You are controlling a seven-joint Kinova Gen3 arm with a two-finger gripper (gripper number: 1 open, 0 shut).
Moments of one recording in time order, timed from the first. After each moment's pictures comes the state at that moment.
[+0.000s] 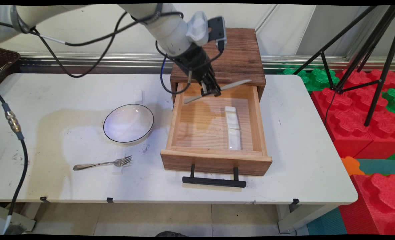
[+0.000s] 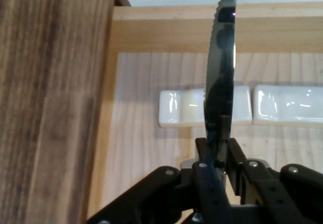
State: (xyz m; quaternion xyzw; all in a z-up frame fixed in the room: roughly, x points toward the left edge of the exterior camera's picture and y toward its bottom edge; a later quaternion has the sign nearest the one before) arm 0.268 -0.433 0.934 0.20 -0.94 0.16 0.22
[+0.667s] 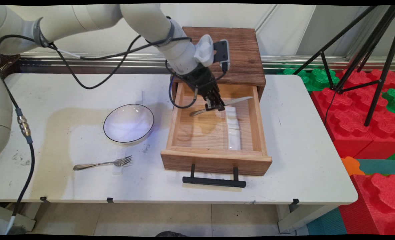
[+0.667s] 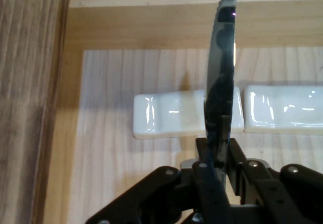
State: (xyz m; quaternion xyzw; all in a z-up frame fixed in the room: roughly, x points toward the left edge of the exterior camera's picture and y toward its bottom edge) arm 0.258 -0.451 0.879 0.19 -0.95 0.13 0.23
